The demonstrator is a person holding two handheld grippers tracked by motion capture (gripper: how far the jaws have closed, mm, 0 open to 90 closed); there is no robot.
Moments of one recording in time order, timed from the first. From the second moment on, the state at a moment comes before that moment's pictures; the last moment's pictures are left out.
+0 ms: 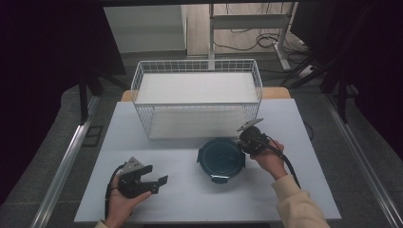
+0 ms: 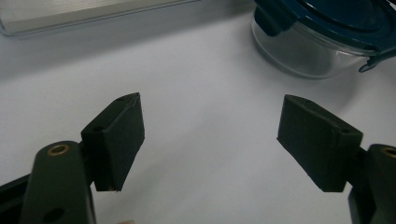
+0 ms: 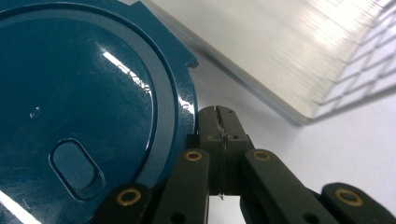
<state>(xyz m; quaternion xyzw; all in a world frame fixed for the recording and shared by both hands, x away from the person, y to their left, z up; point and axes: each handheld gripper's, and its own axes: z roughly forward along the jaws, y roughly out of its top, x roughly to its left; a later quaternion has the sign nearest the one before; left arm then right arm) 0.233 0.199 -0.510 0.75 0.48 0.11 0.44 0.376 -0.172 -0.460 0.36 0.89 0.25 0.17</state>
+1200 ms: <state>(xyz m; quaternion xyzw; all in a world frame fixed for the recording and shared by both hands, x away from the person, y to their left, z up) 0.232 0.199 -0.509 0.75 0.48 0.11 0.44 0.340 -0.131 -0.466 0.32 0.90 0.28 0.14</state>
